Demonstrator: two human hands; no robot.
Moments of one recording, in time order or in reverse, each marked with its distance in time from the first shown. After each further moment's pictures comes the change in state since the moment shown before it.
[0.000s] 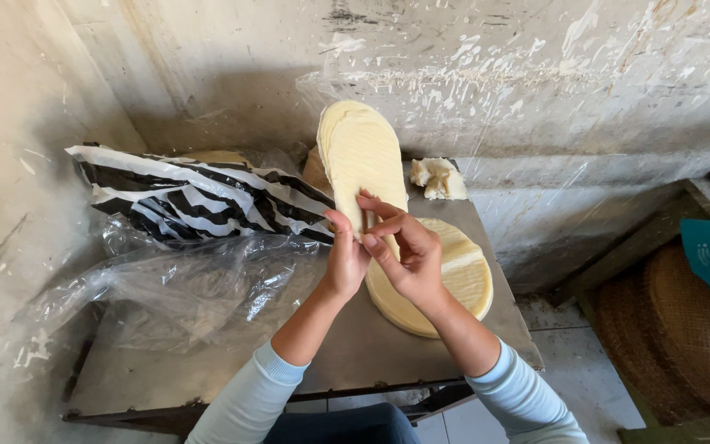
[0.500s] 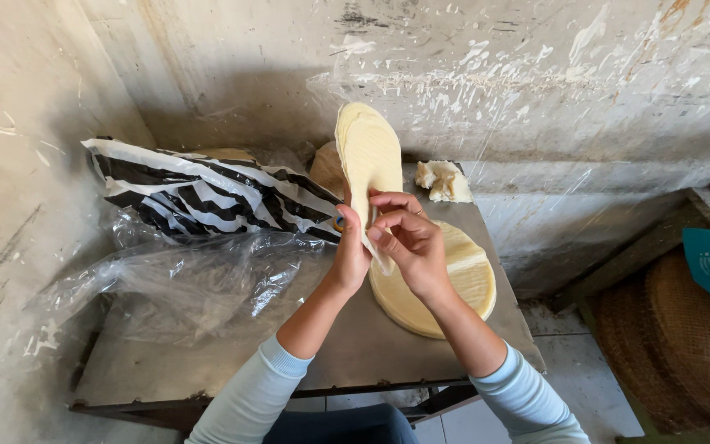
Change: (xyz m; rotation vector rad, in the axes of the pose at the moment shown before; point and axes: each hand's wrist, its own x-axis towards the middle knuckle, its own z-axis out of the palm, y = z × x) left_hand 0.004 0.013 0.010 0.086 -0.028 0.125; right_hand 0.002 0.011 -0.003 0.124 0.017 0.187
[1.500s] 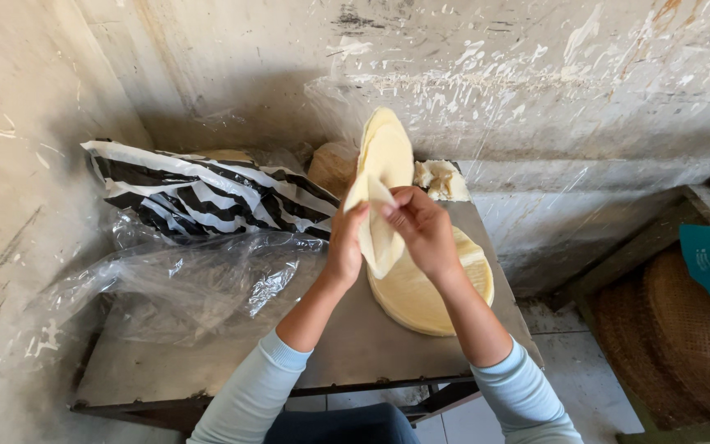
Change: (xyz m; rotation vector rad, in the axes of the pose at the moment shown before) left_hand 0.008 0.019 0.005 0.157 0.095 0.055; right_hand 0.015 0.022 -0.028 -0.142 0.078 0.138
